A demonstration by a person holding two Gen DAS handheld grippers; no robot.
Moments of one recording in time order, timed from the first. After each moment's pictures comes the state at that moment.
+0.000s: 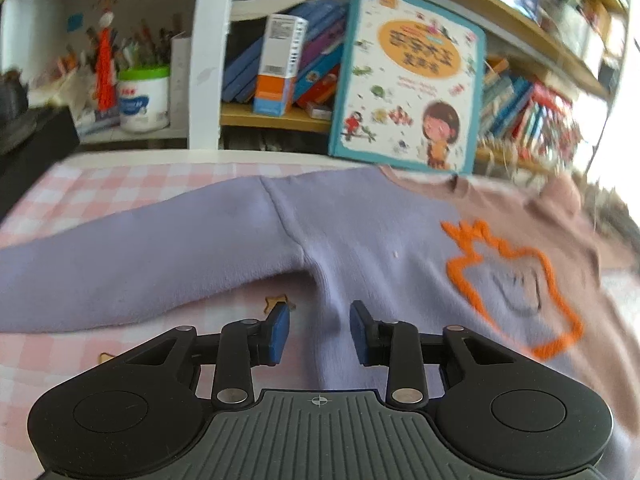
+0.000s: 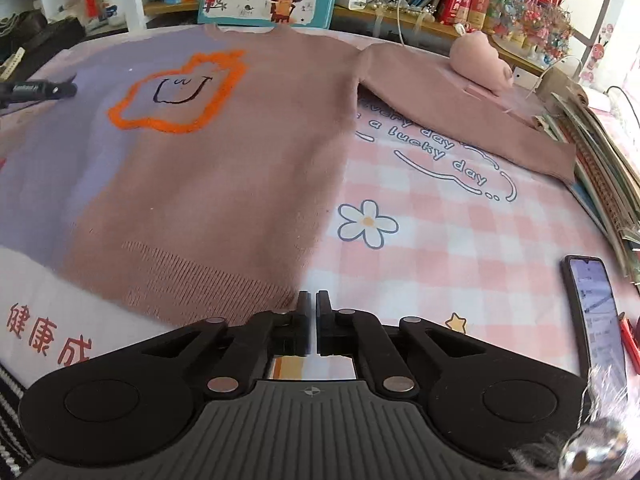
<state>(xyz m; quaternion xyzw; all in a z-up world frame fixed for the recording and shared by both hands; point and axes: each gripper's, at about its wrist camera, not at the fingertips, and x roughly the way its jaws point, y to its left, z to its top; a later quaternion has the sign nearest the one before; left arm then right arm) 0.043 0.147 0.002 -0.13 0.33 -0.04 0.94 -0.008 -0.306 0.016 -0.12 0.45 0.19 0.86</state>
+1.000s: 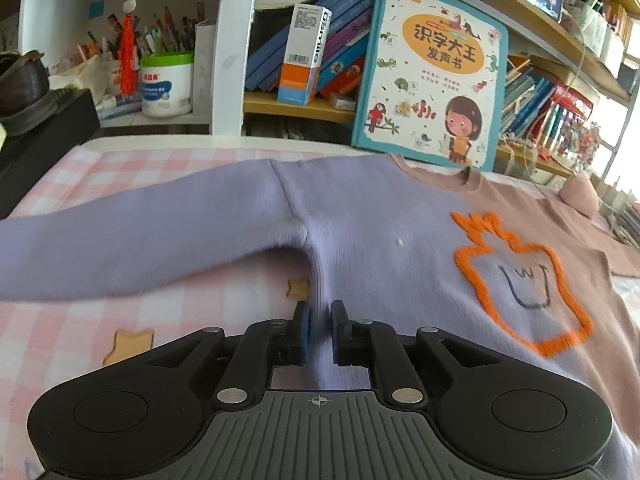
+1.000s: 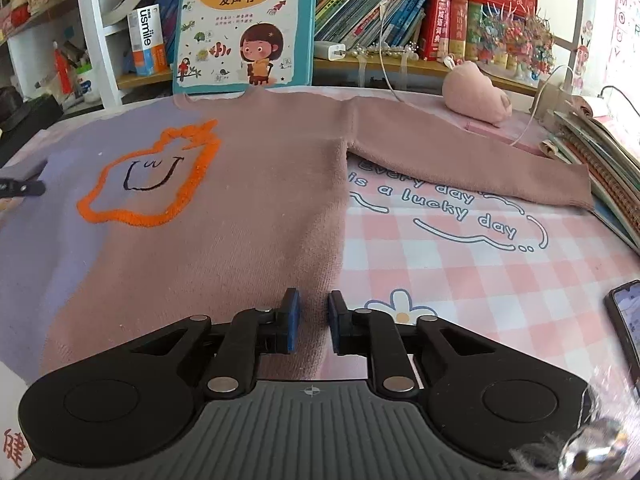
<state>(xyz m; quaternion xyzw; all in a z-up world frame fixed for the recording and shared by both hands) 0.023 0.141 -0.001 -0.09 0.34 0.00 0.94 0.034 -0.279 -0.003 -0.05 0.38 0.17 0.91</state>
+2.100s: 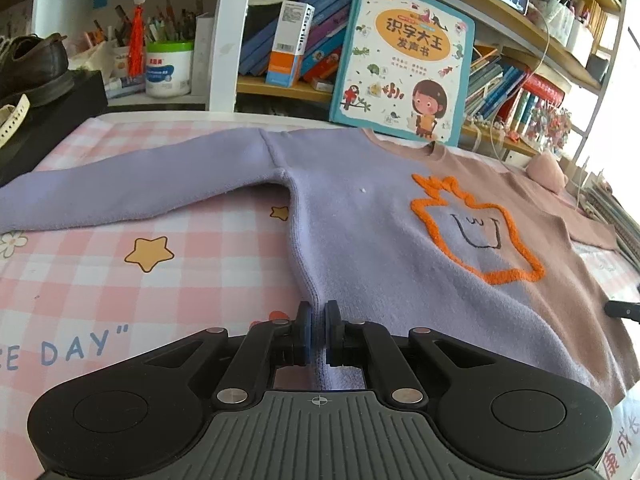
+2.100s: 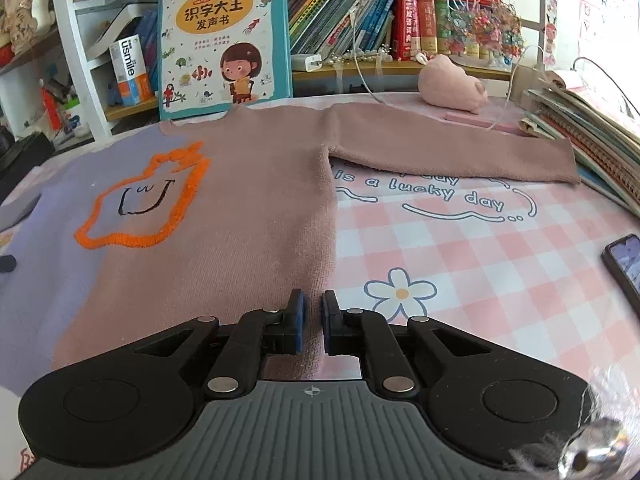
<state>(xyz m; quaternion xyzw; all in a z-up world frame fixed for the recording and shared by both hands) -0.038 0.131 0.003 -0.10 0.35 -0.03 0.93 0.017 -0.290 -0.005 0.01 0.36 0.15 0.92</state>
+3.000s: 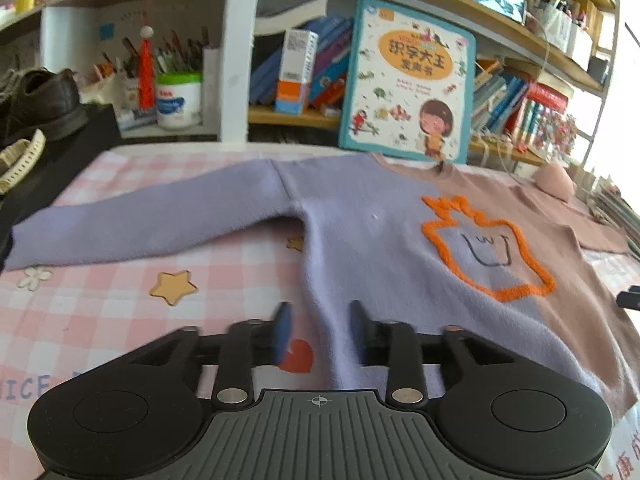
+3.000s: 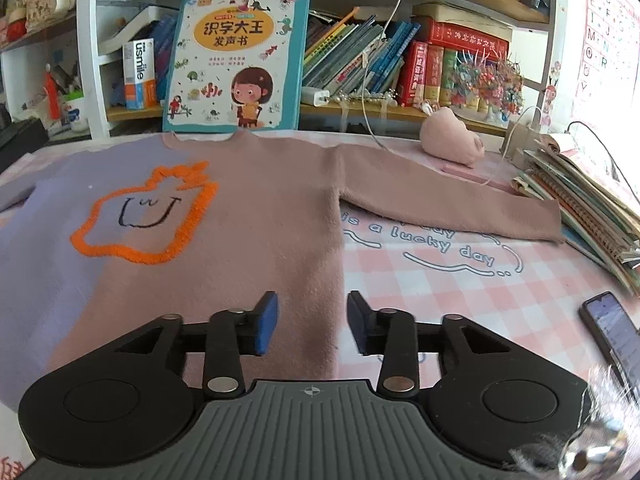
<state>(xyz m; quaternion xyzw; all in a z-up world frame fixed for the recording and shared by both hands) -0.045 0.131 0.017 -0.06 0.31 0.01 0.95 0.010 -0.263 0.009 -0.05 0.31 0.13 0.94</state>
